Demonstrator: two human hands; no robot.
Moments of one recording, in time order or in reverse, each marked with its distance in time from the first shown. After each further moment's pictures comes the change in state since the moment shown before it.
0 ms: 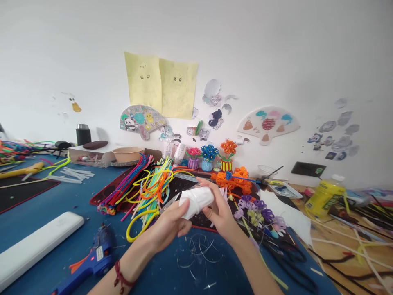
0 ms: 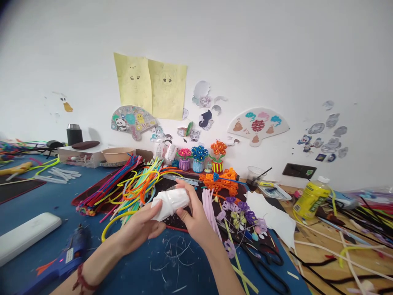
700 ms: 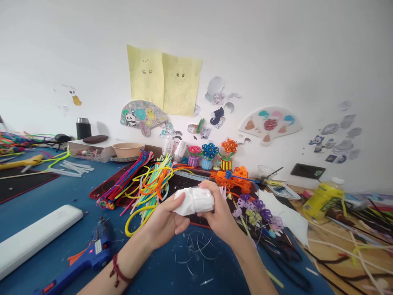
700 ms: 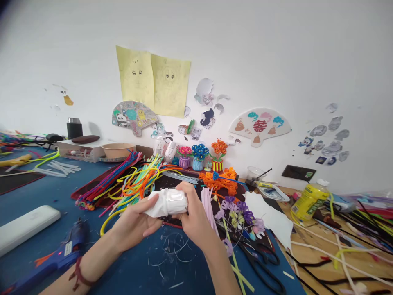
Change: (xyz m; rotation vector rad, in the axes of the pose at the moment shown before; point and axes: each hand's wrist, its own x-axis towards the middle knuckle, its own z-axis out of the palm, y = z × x) left_hand -0.001 0.004 -0.001 -0.193 0.003 0.000; right_hand -0.004 0.002 -0.007 -0.534 0.039 -0.117
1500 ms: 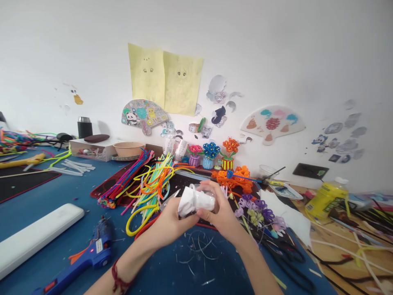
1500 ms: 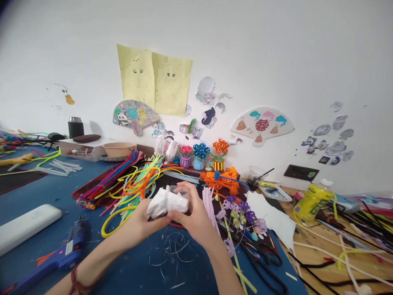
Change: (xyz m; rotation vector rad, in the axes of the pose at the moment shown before) left_hand -0.004 0.000 0.008 0.691 0.104 0.196; right_hand 0.003 -0.012 0.003 0.428 -0.035 0.260
